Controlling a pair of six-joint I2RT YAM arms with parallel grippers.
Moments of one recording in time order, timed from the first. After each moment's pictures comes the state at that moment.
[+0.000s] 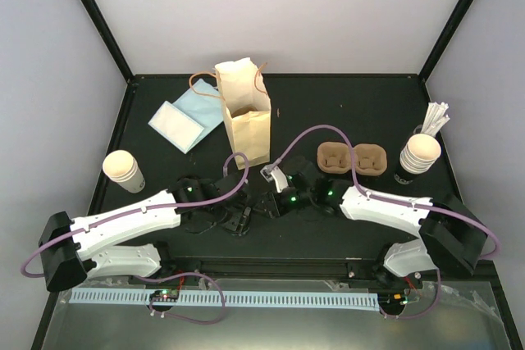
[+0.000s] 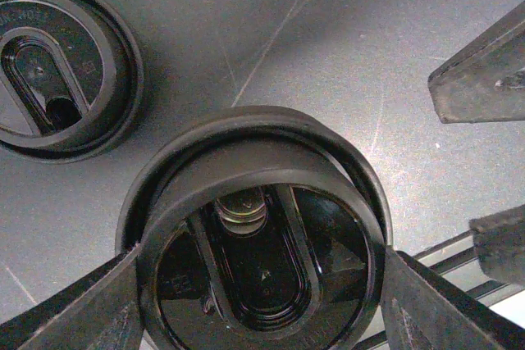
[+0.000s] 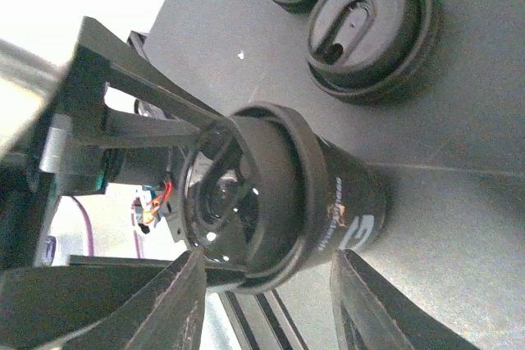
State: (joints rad) left arm -1.04 1.14 0.83 -0.95 -0.07 -0.70; right arm 0.95 1.38 0.72 -0.02 -0.50 0.62
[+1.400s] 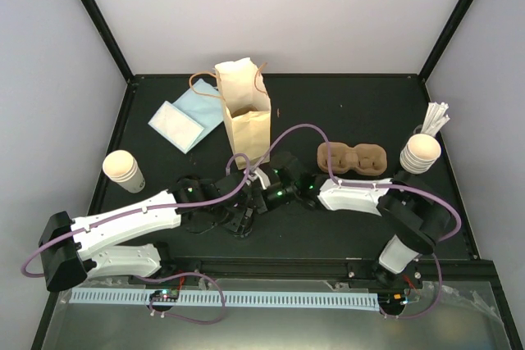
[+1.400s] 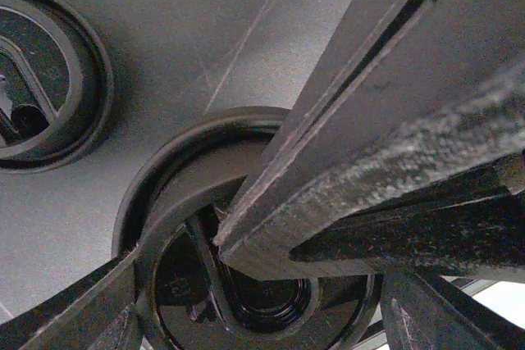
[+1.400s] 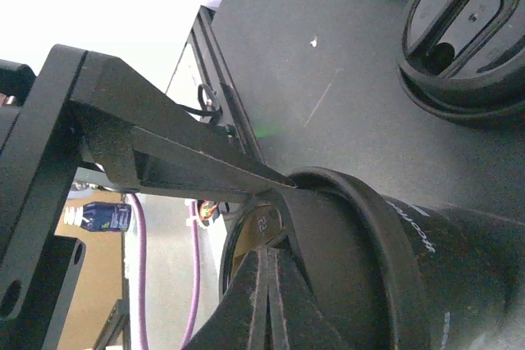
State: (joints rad) left arm -1.04 1.14 0.82 -0.92 -0.03 -0.67; right arm 0.93 1.63 0.81 0.19 -0.75 0.68
